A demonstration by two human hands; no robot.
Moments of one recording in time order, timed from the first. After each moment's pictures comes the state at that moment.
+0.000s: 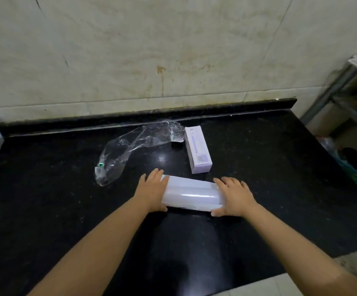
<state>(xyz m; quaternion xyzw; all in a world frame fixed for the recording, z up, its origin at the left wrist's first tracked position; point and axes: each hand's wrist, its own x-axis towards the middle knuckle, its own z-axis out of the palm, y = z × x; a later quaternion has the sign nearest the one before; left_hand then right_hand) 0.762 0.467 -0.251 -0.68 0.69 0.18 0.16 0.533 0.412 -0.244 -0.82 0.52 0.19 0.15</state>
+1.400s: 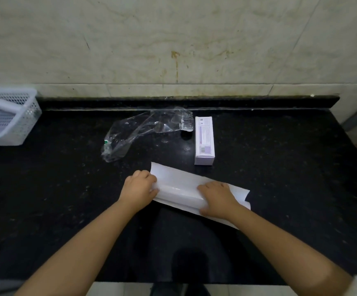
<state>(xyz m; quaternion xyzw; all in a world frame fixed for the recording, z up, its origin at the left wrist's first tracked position) 0.737 0.509 -0.256 -0.81 0.56 0.14 0.01 0.535 0.413 -0.268 -0.91 0.35 0.16 0.18</state>
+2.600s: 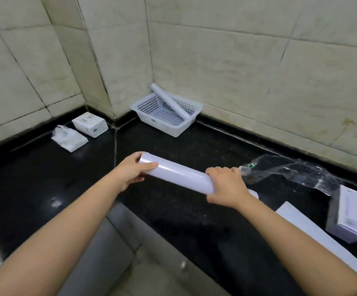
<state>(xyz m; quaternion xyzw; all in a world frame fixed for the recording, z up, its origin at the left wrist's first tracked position) 0.926 0.787 -0.135 -0.77 0.03 0.28 -0.57 0.794 0.577 -0.160 -1.00 0.08 -0.01 0.04</state>
